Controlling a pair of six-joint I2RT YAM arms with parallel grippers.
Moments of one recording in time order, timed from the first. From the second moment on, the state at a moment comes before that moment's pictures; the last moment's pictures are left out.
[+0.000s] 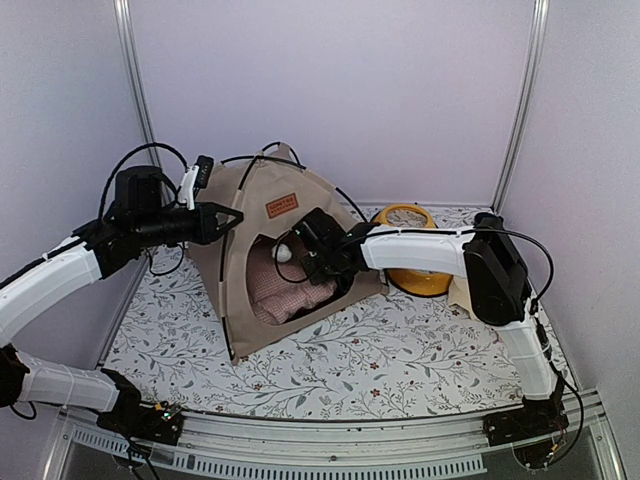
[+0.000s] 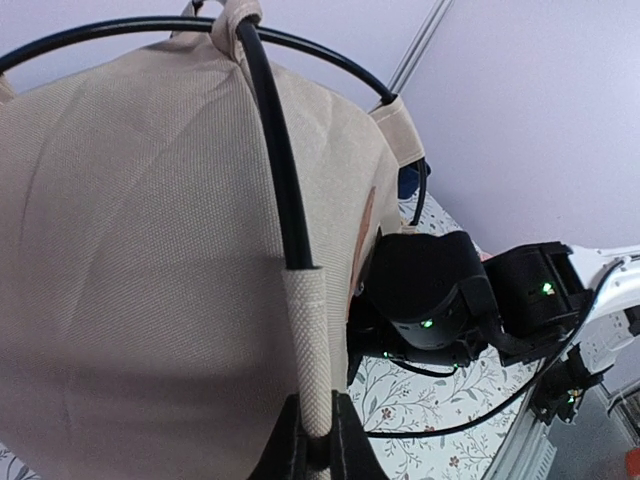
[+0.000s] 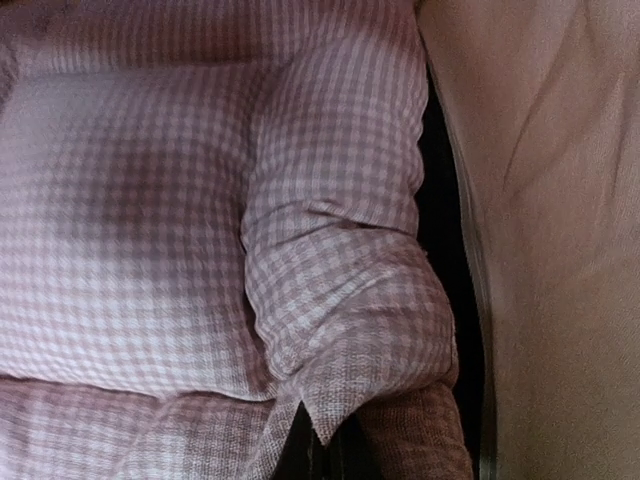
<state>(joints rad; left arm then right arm) -0.47 1.13 0.97 -0.17 0.35 -0.31 0.94 2.31 1.89 -0.48 0.43 0.24</state>
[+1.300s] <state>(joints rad) -0.43 1.07 0.97 -0.20 0.19 -0.25 0.97 2.11 1.71 -0.32 0.25 0.28</state>
